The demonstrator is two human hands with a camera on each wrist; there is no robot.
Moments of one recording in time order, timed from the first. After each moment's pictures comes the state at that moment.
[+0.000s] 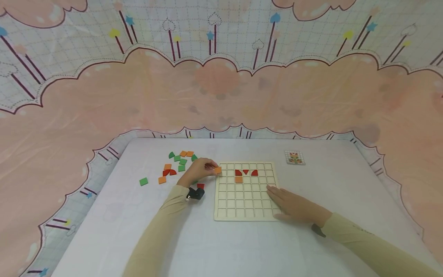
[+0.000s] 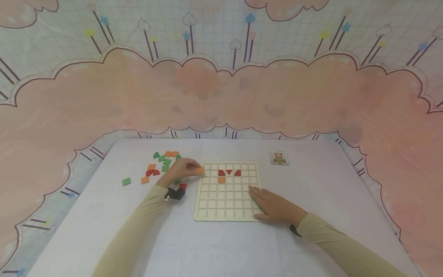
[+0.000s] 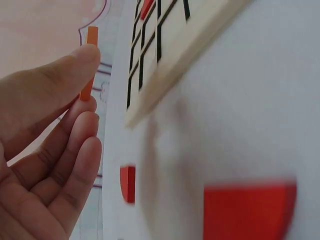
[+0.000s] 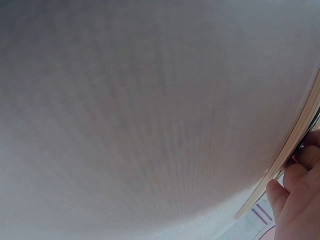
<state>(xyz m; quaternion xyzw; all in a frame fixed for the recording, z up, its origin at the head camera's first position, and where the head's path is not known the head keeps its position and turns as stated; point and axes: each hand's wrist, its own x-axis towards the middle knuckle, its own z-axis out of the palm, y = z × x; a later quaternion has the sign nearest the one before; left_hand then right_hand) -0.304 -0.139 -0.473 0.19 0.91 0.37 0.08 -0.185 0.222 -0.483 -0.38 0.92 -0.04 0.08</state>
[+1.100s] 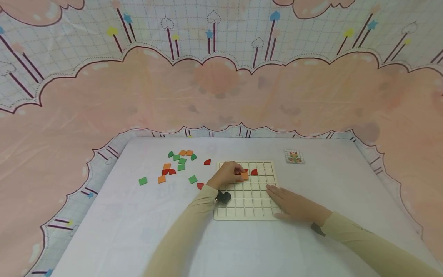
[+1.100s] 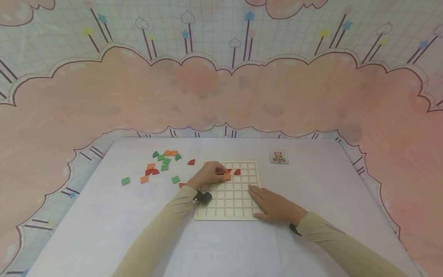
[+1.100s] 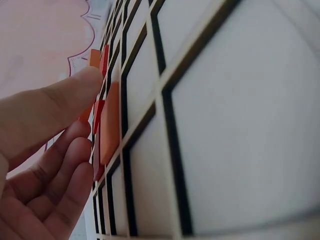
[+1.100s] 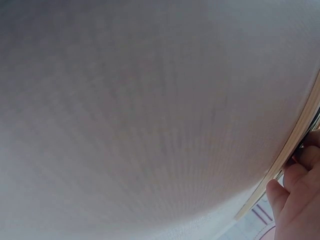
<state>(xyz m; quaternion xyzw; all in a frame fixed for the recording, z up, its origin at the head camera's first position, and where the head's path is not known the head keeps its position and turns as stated) -0.293 -0.047 -0.477 0.26 0.88 0.37 0.11 -0.187 0.221 -0.482 -0.38 0.92 -0.03 0.11</state>
